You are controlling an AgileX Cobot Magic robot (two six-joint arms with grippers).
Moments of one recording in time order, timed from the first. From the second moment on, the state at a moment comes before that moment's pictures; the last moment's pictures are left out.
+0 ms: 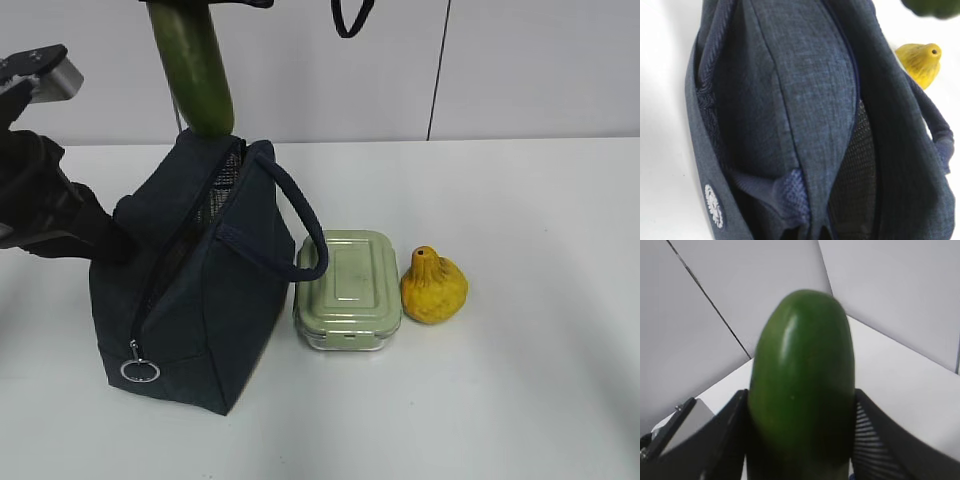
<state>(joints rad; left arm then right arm) -0.21 1.42 -0.95 -0.57 0.82 0.61 0.48 1.99 -1.92 1.04 0.66 -0.84</state>
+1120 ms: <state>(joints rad) -0.21 1.42 -0.95 -0.57 0.80 0.61 0.48 1.99 -1.53 1.54 0.60 -1.52</state>
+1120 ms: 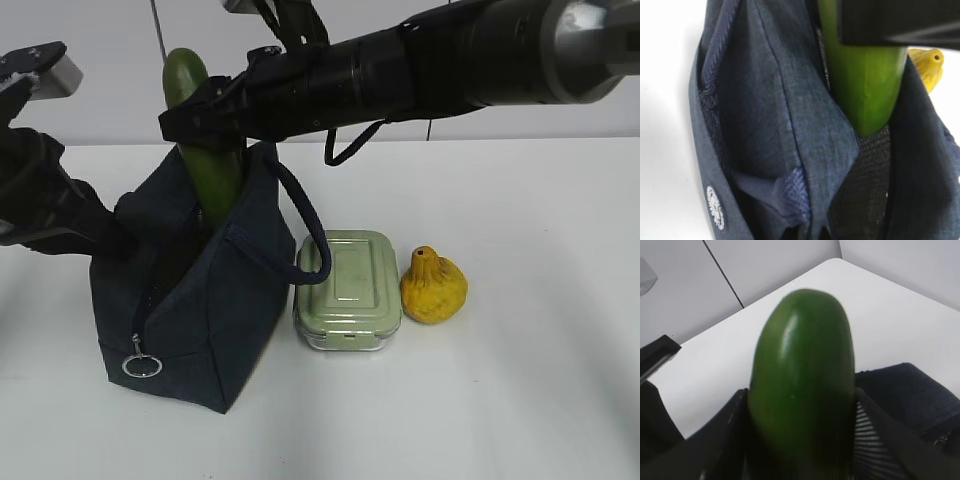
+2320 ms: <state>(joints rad) -0.21 1.42 -0.95 -0.57 0.80 0.61 0.46 1.97 -1.50 1.46 0.64 -1.51</state>
